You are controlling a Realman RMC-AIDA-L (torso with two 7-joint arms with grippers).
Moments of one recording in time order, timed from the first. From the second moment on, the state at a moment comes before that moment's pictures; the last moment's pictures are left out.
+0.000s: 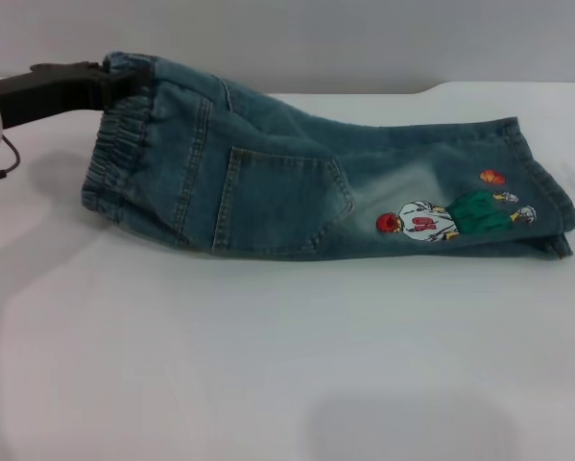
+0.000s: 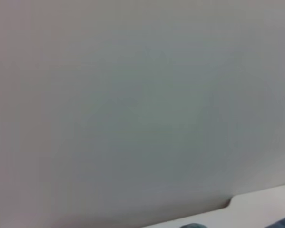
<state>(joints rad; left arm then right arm) -0.41 -2.06 1.05 1.10 1.85 1.02 -2.04 0.45 2.06 -0.55 -0.96 -2.06 -1.14 1.43</state>
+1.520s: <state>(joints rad) -0.57 -2.05 1.07 1.07 2.50 0.98 -2.32 0.42 2.07 -0.55 -0.91 -1.88 -1.15 1.32</state>
